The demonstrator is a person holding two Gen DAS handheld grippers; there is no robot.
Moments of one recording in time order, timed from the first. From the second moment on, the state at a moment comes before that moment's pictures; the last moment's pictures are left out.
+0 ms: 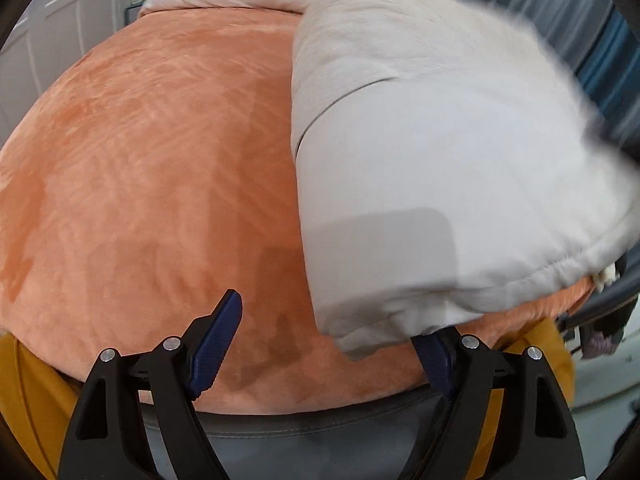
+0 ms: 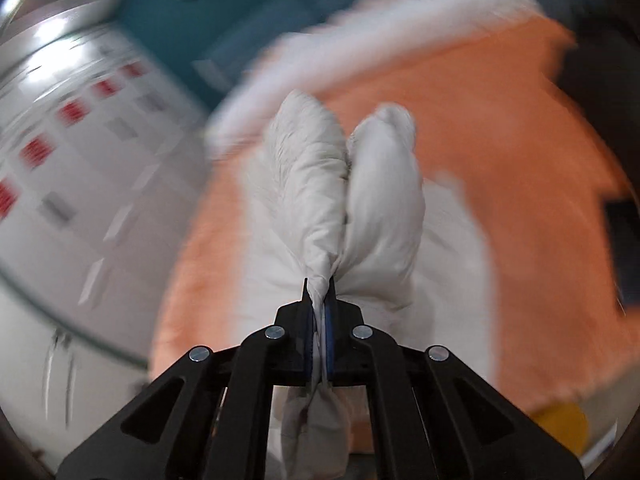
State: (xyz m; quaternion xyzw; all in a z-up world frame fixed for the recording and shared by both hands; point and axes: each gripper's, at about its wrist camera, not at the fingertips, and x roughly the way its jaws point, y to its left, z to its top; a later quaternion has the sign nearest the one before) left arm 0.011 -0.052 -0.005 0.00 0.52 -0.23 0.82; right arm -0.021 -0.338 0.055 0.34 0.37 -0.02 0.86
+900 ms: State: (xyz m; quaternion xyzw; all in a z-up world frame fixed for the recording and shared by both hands) left arm 0.134 -0.218 0.074 0.08 0.40 -0.23 0.88; right arm -0.076 -0.405 -0.004 0.42 0.33 -0.07 0.84
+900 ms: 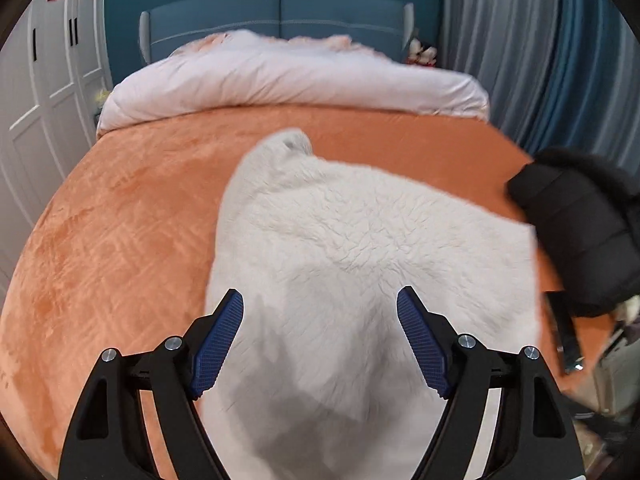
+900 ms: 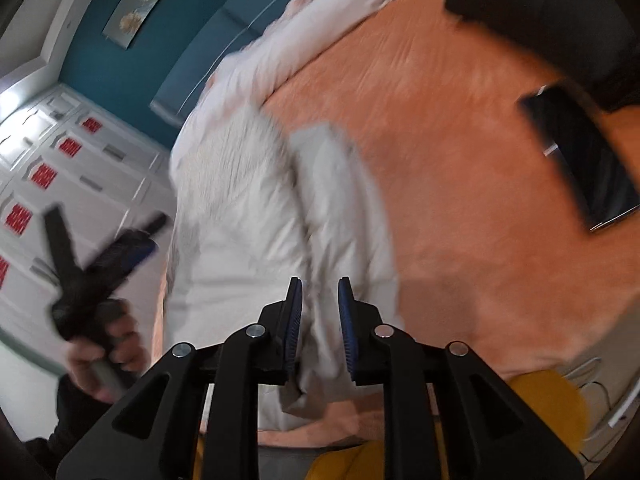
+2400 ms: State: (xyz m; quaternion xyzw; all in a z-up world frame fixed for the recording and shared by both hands) left arm 0.149 -0.254 -0.015 0.11 0.37 -0.16 0.91; right arm 0.106 -0.380 -0.079 0.31 0.34 -0.10 0.88
